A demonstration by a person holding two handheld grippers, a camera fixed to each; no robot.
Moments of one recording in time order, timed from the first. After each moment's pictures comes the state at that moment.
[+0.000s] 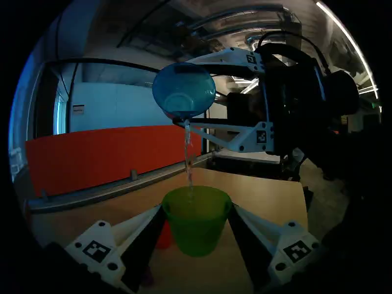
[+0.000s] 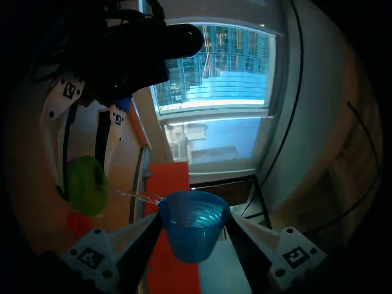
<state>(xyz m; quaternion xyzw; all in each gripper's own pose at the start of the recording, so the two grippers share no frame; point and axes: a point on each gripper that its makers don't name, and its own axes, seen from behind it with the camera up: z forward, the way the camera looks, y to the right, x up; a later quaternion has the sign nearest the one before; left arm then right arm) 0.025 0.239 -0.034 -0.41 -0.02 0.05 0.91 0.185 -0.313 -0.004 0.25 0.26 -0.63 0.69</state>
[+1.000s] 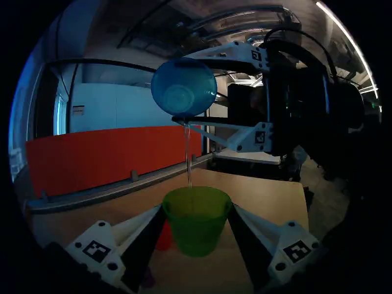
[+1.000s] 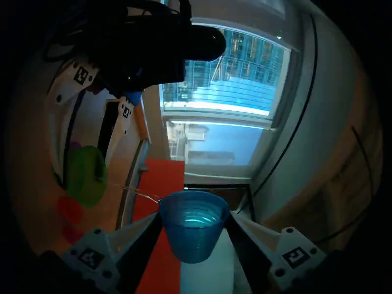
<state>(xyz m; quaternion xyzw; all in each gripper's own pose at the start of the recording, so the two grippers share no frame) 0.027 0.239 -0.033 -0.41 -0.01 0.05 0.91 0.193 -0.320 -0.009 0.22 0.28 -0.68 0.64</state>
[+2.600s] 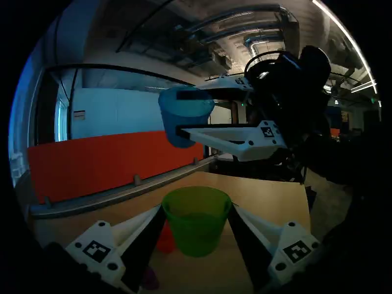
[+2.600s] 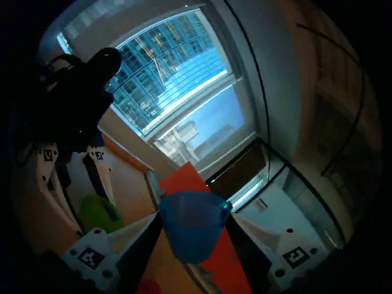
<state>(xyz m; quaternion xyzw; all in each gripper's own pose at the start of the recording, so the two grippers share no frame) 0.038 0.234 -0.035 -0.40 0.00 0.05 0.91 0.165 -0.307 -0.017 0.32 0.16 -0.39 0.85</state>
